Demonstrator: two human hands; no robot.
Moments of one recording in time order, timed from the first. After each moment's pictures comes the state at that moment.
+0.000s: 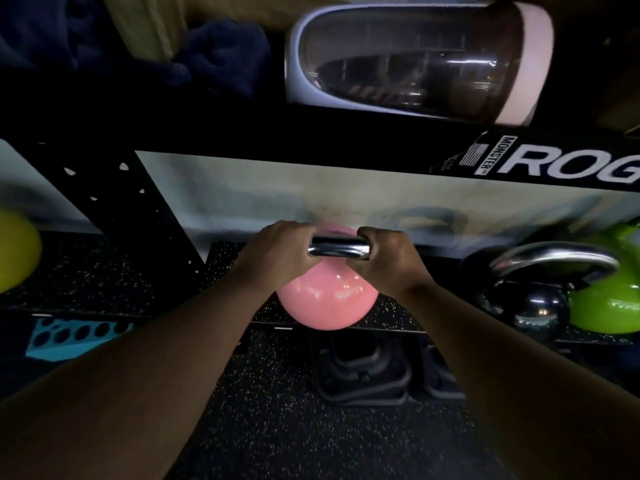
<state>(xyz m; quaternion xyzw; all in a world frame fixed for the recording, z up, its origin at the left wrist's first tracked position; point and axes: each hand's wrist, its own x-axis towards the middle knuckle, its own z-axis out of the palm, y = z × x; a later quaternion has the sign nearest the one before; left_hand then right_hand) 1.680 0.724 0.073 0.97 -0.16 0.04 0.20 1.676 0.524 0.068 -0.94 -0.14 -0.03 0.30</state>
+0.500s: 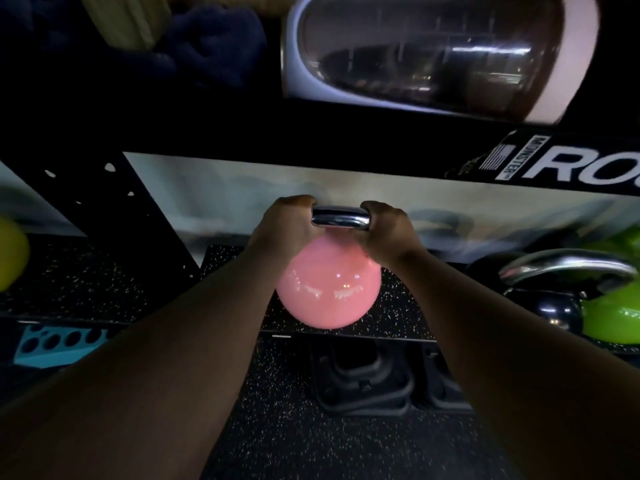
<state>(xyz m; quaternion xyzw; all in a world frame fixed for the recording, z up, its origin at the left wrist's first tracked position) 1.737 0.712 0.064 0.96 -0.09 0.04 0.26 1.736 0.531 0.059 -0.96 -0.09 -0.02 0.28</state>
